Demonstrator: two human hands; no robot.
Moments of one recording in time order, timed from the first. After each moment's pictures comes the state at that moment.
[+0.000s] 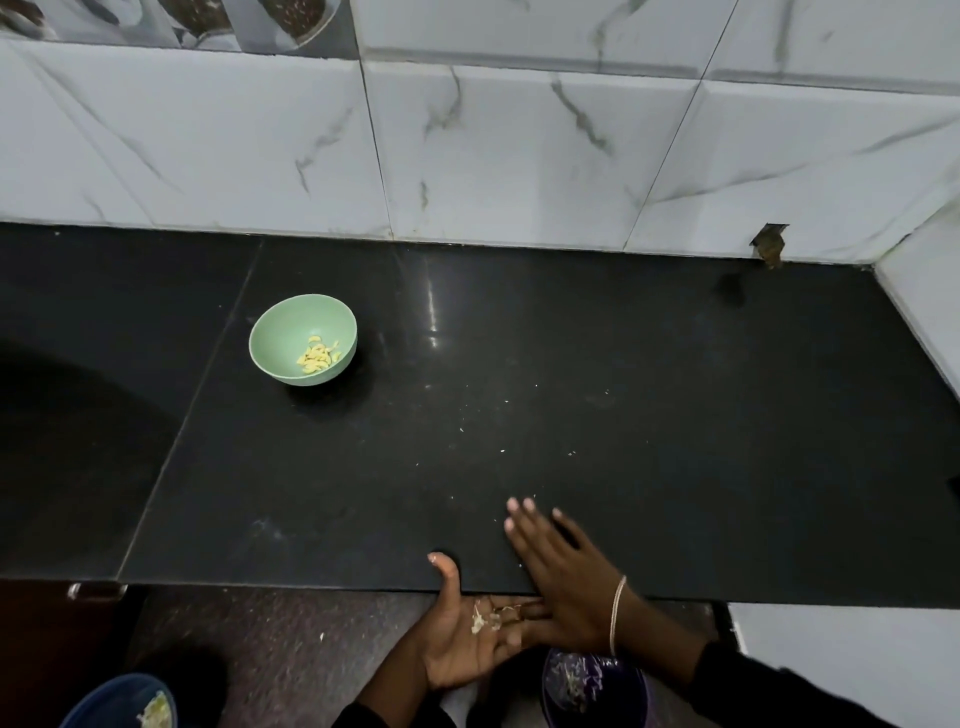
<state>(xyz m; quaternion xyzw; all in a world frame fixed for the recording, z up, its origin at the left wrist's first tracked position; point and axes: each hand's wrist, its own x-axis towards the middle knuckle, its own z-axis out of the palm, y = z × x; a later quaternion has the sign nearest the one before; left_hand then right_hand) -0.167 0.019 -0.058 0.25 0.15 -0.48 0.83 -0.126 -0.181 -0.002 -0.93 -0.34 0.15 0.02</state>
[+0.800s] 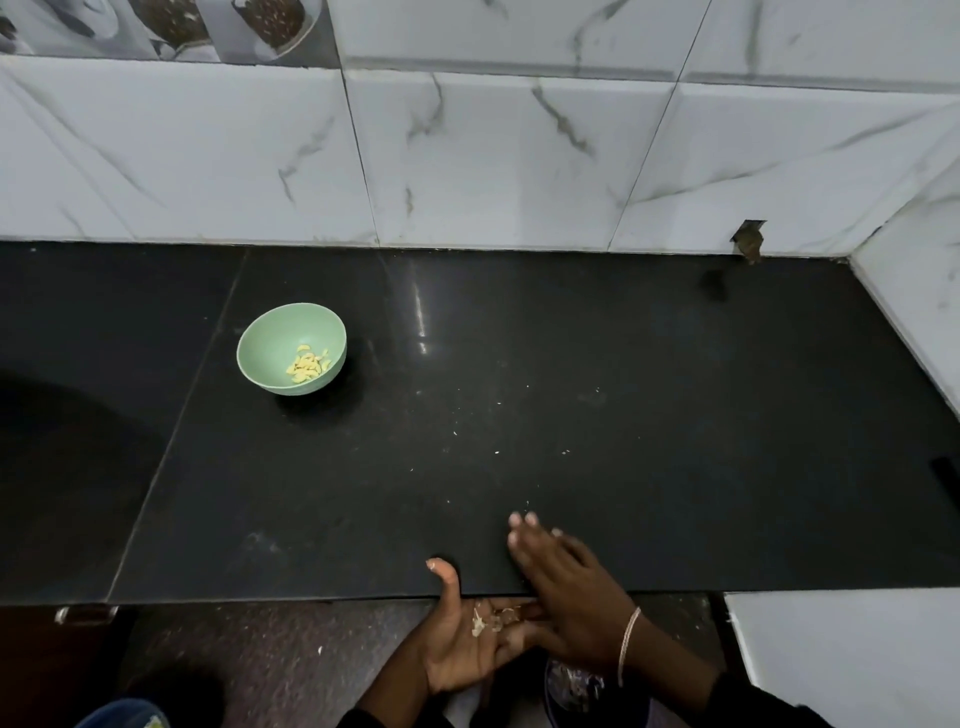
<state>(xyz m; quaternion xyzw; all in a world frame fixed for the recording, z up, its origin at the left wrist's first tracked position) -0.168 0.022 -0.046 0.35 0.16 -0.44 0.81 -0.149 -0.182 -0.005 -0.94 -0.33 0.07 0.07</state>
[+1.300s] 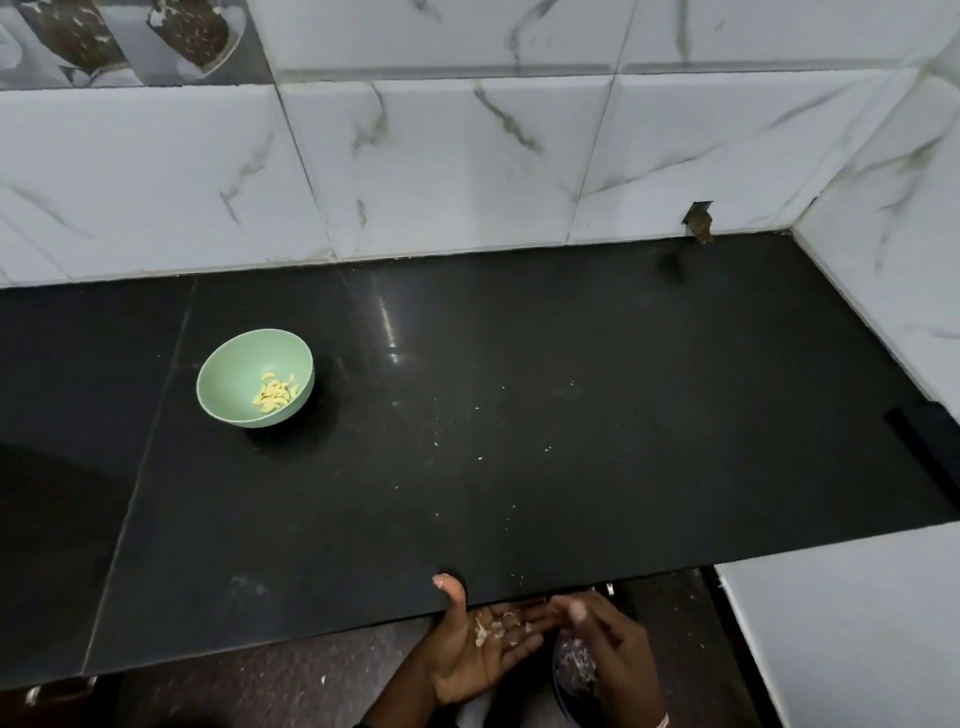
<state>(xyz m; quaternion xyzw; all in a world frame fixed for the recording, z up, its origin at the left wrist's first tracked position) -0.165 0.024 -0.046 0.35 0.11 -0.47 0.81 -0.221 -0.160 -0.008 -0.73 0.15 -0.03 0.67</state>
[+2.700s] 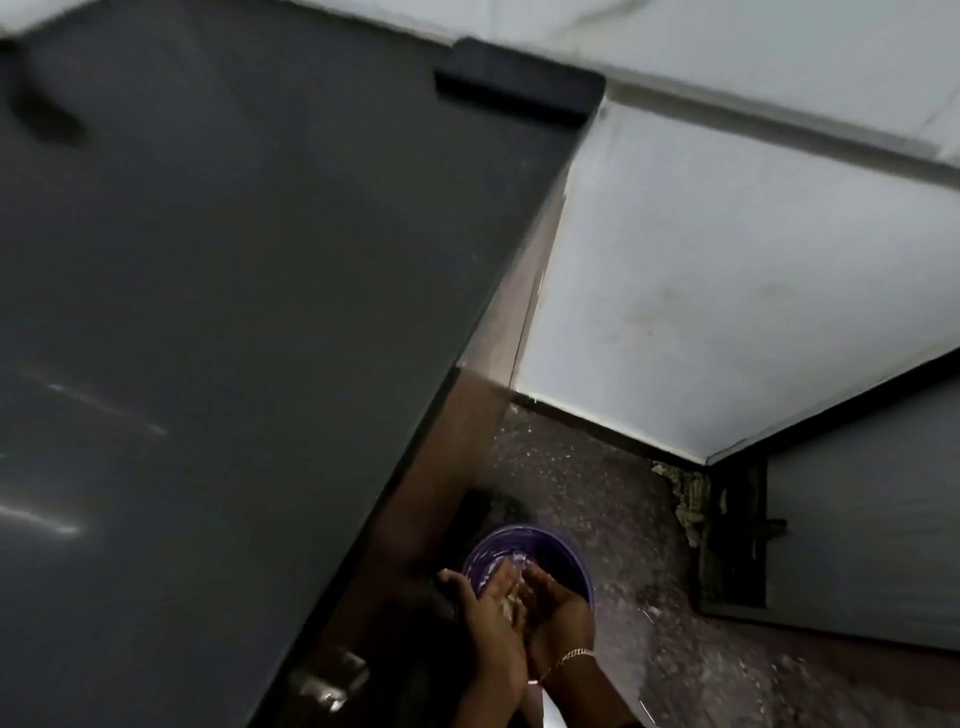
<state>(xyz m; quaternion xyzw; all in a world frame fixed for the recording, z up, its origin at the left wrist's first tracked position) -0.231 -0.254 -0.335 0.56 0.19 -0.59 0.55 -0.296 -0.287 -0.362 0.06 0.63 -0.27 0.72</state>
